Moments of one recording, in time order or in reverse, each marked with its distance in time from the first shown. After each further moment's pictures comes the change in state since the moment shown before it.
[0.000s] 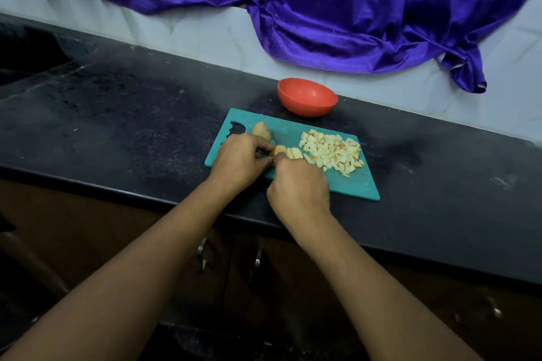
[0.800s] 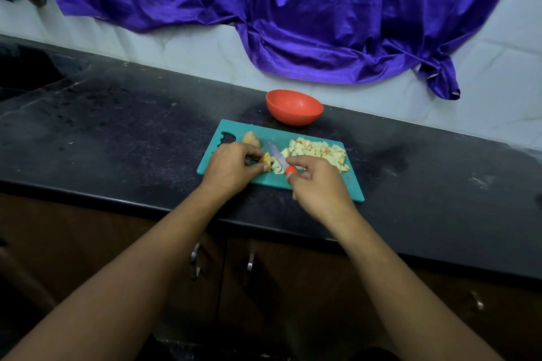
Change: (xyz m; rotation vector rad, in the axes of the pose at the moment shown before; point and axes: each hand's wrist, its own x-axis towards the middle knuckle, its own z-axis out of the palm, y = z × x) left_hand -0.002 0.003 -0.002 0.029 -0.015 -0.003; right_hand -0.006 0.055 -0.011 0.696 0.020 0.105
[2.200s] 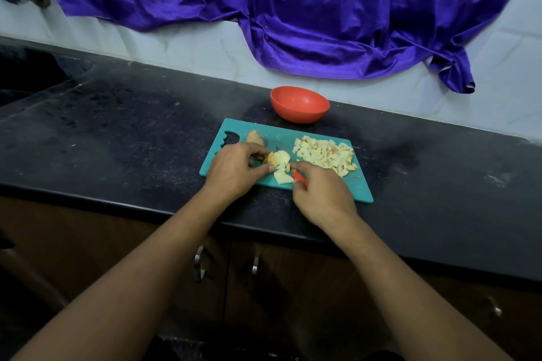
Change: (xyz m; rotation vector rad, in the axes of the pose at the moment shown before) left_hand -0.001 0.002 0.000 0.038 0.006 0.010; right_hand 0.020 0.029 0.014 -0.413 0.039 -0.127
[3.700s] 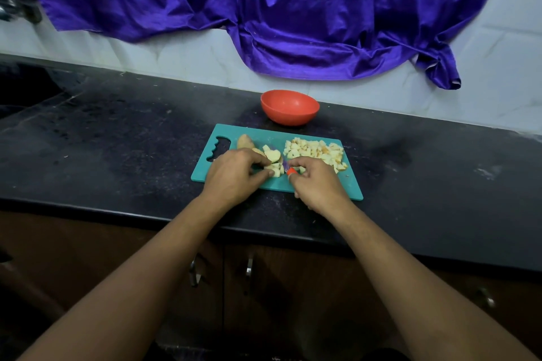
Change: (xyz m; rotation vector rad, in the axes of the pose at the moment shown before) left_hand -0.006 0.020 0.002 0.143 -0.014 0.099; right_hand 0.015 0.011 -0.007 0.417 -0.099 0.167
